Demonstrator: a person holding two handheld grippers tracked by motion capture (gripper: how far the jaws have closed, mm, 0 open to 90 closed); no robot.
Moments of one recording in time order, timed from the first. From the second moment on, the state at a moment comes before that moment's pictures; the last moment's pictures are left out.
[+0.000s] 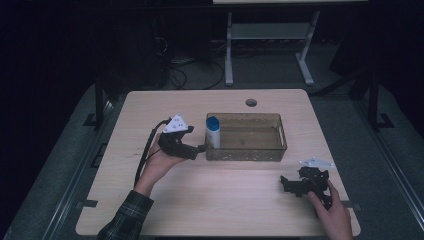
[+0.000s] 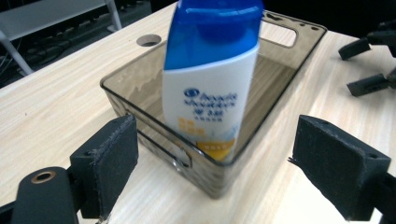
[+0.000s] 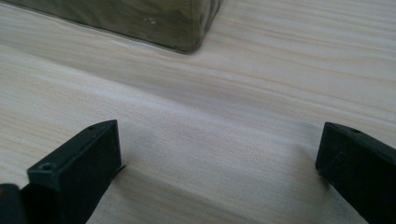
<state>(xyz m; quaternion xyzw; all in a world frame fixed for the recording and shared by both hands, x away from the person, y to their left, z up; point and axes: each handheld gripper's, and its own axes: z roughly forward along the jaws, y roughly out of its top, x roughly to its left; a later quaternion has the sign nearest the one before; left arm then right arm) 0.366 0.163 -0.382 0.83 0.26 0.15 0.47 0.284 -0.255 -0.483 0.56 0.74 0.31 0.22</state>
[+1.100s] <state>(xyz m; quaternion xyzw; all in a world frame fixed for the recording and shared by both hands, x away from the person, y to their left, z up) 0.303 0.220 -0.416 0.85 0.28 0.16 0.42 0.284 -0.255 -0.483 0.56 0.74 0.31 0.22</state>
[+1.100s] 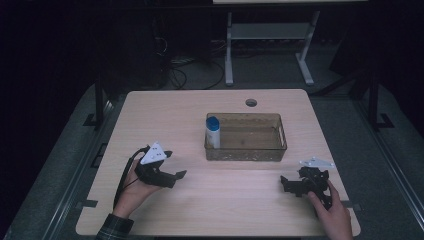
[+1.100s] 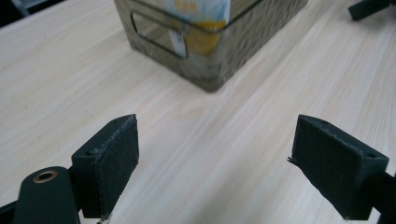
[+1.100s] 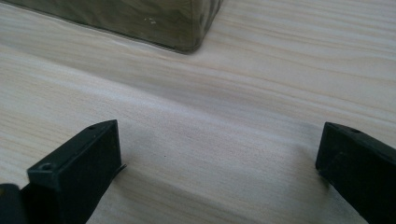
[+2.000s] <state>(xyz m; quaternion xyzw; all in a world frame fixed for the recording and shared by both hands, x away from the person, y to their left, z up) 0.263 0.261 -0.464 0.87 0.32 0.15 0.35 0.284 -0.255 -0.483 0.56 0.74 0.31 0.22</state>
